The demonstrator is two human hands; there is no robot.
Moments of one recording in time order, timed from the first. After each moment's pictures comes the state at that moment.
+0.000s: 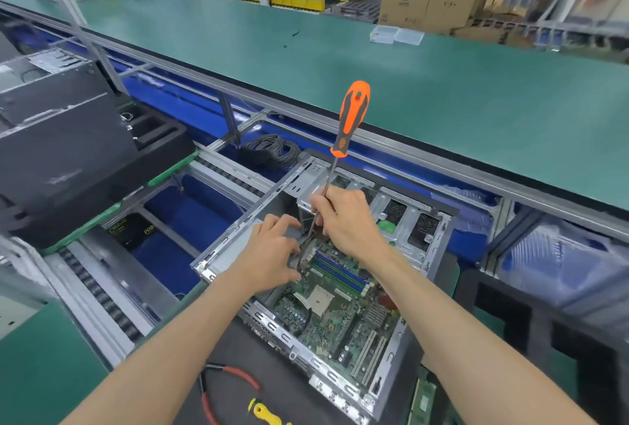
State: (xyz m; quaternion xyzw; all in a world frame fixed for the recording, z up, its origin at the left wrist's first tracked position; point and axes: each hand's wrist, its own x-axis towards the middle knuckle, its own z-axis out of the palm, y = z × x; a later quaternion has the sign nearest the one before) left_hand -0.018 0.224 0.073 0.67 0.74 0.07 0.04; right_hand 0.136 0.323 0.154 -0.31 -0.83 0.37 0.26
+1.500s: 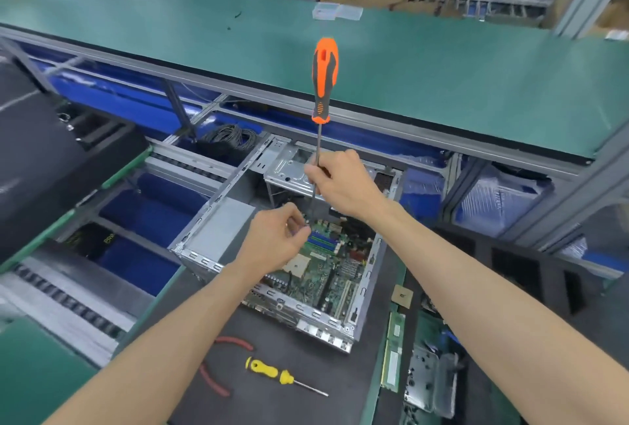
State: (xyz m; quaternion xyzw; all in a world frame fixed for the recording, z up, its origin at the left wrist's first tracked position) left_hand 0.048 0.210 0.094 0.60 0.71 0.32 0.17; right_hand 0.189 0.314 0.184 -0.35 -0.87 0.26 0.25
